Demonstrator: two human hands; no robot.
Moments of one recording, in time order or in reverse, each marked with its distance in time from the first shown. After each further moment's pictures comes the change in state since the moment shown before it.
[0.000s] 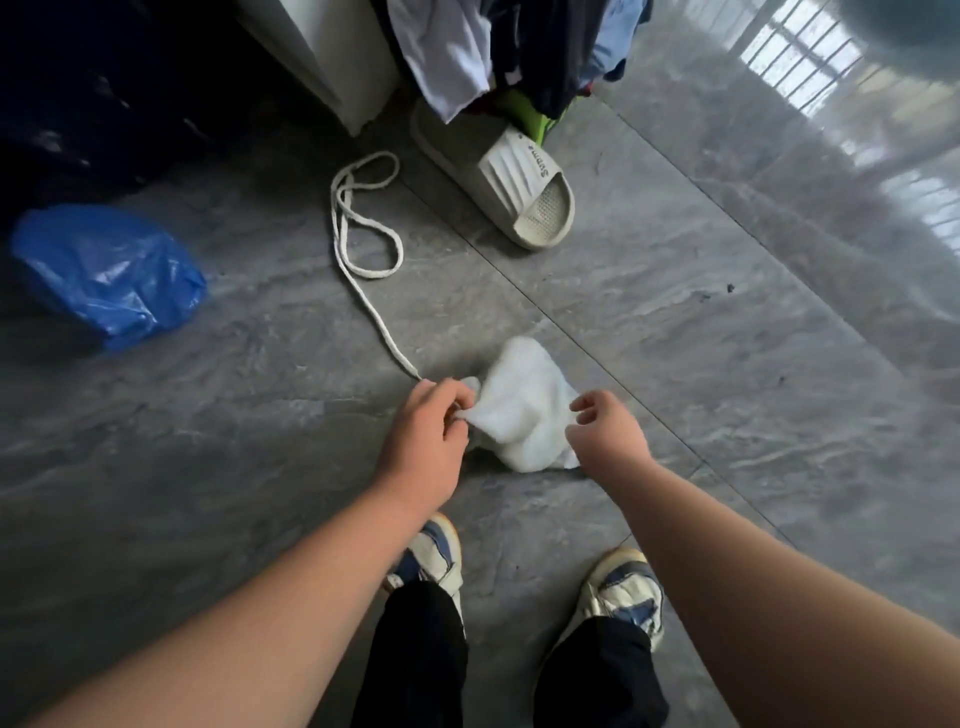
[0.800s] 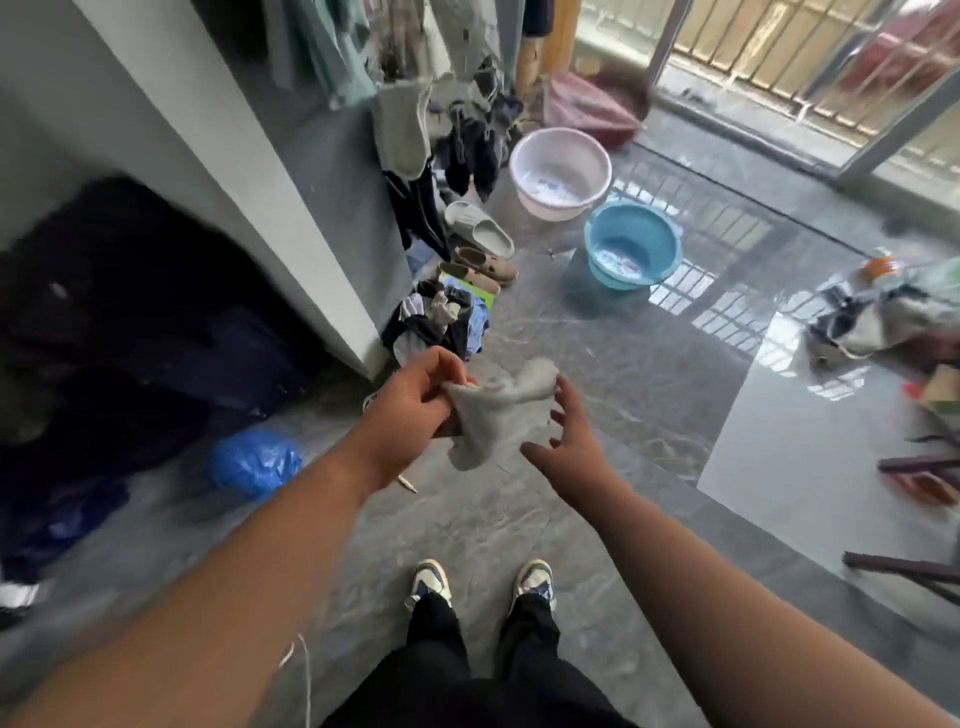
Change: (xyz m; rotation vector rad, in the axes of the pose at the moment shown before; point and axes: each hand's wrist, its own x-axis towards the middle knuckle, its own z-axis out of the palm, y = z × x) left_hand -0.236 0.526 -0.373 -0.635 -0.365 0.202; right_hand -0.536 -0.187 -0.312 0.385 0.189 -0.492
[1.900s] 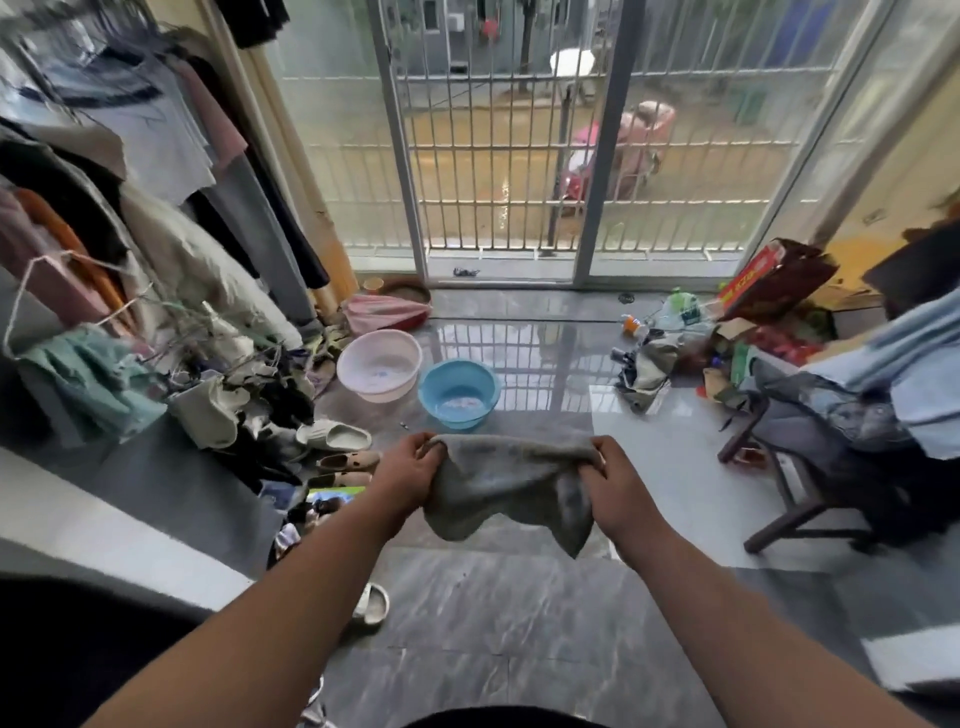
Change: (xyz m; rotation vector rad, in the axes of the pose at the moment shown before) left_hand 0.064 0.121 0.224 0.548 -0.130 0.005; right_hand -0.131 -0.035 -0.262 0.279 0.608 -0.107
